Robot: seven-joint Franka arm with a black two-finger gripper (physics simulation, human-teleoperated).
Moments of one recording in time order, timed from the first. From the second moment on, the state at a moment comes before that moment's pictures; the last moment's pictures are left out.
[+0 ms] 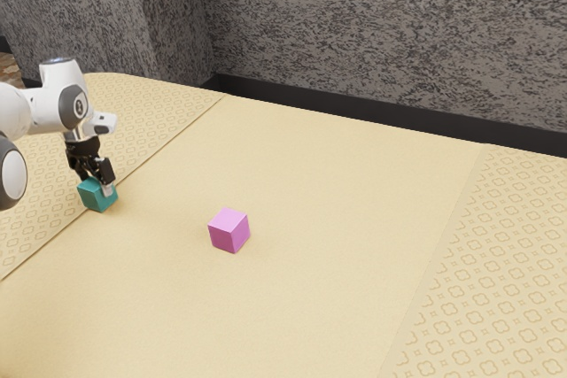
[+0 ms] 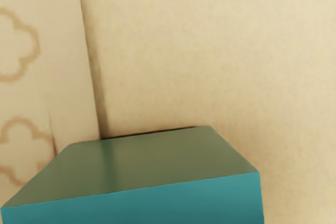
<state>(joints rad) 0.47 0.80 0.10 -1.27 -0.06 1.96 0.69</state>
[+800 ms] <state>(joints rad) 0.47 0.81 0.10 -1.27 -0.06 1.96 0.69</state>
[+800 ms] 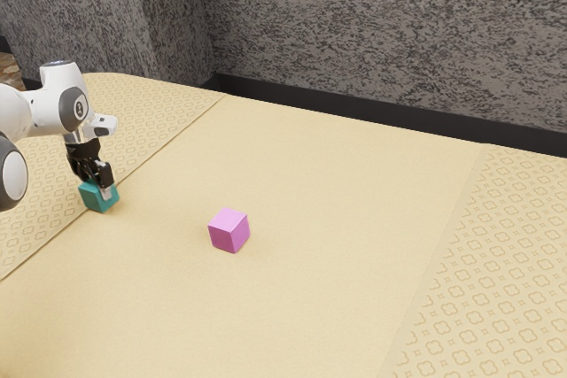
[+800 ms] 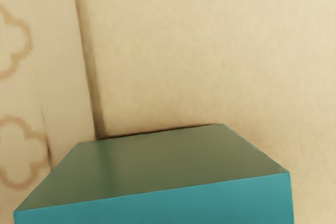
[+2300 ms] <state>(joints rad) 0.38 0.41 -0.34 -1.73 0.09 2.06 0.12</state>
